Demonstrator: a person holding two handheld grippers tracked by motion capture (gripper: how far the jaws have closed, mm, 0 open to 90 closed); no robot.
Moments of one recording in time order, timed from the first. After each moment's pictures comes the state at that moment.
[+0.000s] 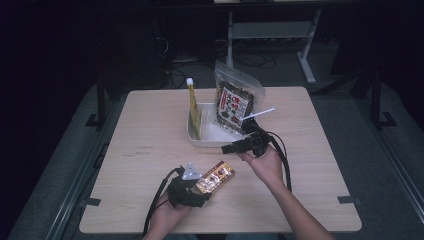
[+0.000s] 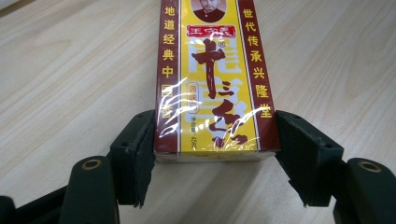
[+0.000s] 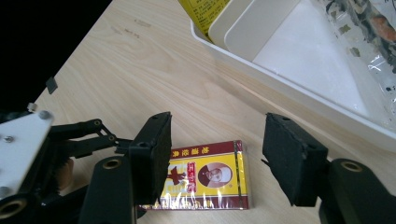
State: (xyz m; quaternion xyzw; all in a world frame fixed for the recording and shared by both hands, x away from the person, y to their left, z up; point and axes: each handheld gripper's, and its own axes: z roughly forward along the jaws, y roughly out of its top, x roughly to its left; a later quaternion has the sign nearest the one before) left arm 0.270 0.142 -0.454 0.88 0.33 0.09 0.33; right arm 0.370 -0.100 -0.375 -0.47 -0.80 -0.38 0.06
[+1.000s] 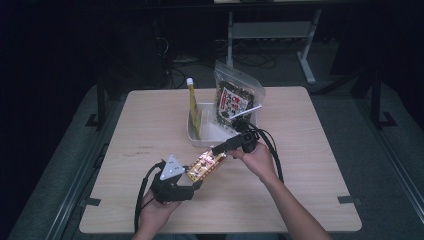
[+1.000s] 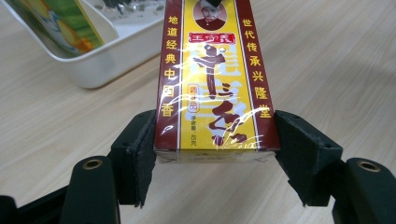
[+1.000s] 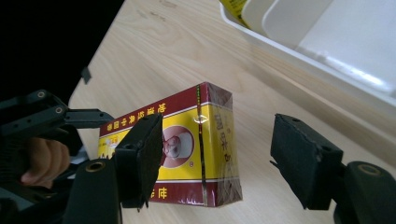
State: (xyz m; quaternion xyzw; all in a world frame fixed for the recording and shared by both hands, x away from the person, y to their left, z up) left arm 0.255 0.169 -0.407 0.83 0.33 0.16 0.41; right arm 0.394 -0.079 -0.390 -0.46 -0.79 -0.36 0.16
